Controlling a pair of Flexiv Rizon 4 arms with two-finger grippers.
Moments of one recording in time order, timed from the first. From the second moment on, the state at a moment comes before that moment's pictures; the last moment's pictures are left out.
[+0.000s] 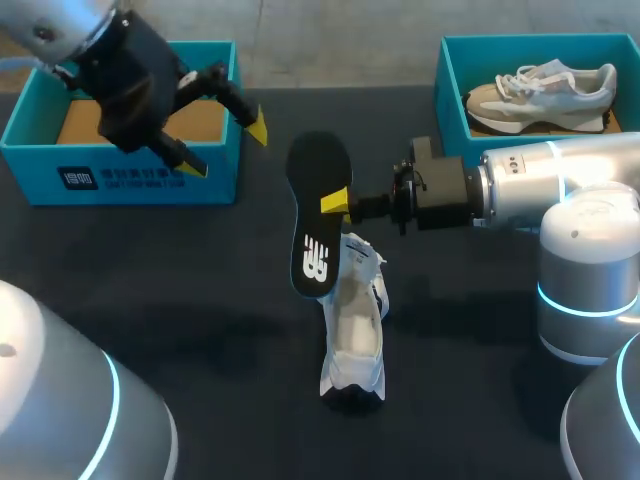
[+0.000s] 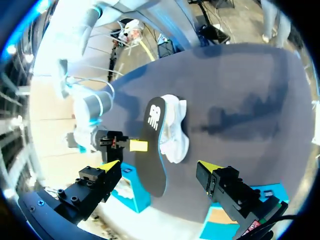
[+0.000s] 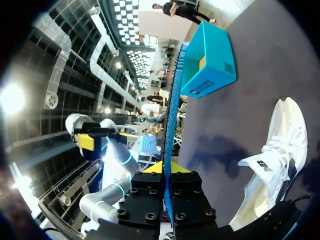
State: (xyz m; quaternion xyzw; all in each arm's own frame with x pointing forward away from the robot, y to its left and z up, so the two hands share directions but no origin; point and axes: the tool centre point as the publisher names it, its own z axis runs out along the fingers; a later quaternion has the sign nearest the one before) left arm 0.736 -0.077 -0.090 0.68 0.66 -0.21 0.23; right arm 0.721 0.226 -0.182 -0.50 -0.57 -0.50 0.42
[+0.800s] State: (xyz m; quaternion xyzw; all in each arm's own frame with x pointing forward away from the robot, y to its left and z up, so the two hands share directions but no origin) left arm 0.726 -0.068 -0.109 0.61 0.56 -0.36 0.43; right arm 0.721 0.226 -0.182 -0.50 -0.57 -0.50 0.42
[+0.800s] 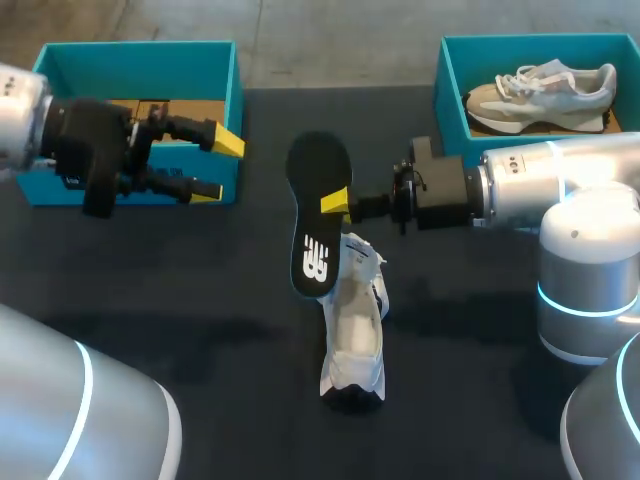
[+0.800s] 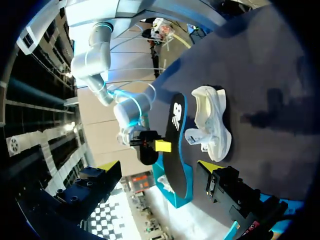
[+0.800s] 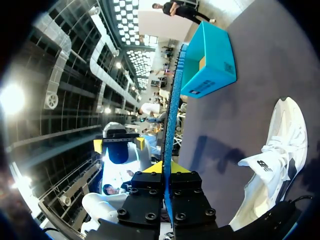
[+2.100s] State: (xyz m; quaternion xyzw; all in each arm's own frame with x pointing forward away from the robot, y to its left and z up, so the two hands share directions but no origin) left arm 0.753 -0.091 -0.150 0.50 0.51 -0.48 0.51; right arm 0.715 0.232 -0.185 -0.51 -0.56 -0.50 0.42
